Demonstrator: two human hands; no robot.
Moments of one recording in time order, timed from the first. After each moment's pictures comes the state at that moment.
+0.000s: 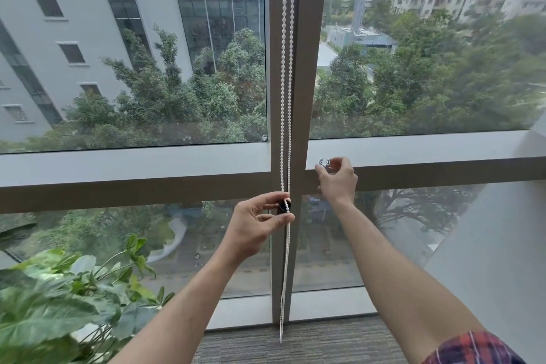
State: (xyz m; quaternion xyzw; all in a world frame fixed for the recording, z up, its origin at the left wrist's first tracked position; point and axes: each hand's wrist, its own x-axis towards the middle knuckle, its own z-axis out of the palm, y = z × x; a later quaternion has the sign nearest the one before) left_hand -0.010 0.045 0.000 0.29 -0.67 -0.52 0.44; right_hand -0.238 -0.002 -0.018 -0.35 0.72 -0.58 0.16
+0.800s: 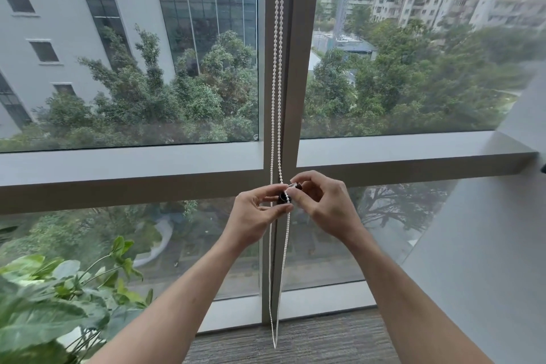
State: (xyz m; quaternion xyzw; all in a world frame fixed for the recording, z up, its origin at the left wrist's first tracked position) left_hand -0.016 0.042 0.004 0.27 -0.68 -0.53 0.43; right_hand -0.181 0.111 0.037 -0.62 0.59 -0.50 0.15
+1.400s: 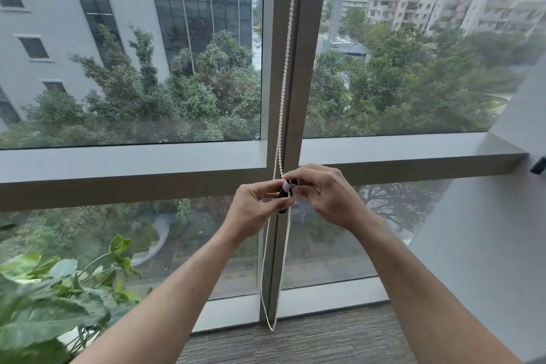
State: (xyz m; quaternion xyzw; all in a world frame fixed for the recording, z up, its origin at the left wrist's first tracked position) left_hand -0.005 0.039 0.015 0.21 -0.67 -0.58 0.41; right_hand -0.174 0.114 0.072 -0.75 0.55 -0.37 0.06
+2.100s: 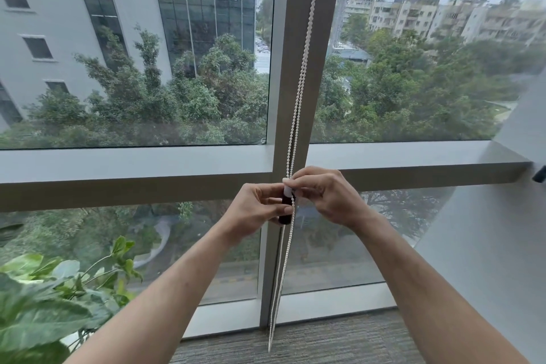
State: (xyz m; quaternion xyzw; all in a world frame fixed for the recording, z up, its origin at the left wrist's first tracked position) left_hand 0.011 0.028 0.026 0.21 -0.65 -0.64 0.34; right_hand -0.166 0.103 0.080 -0.78 0.50 -0.37 0.06
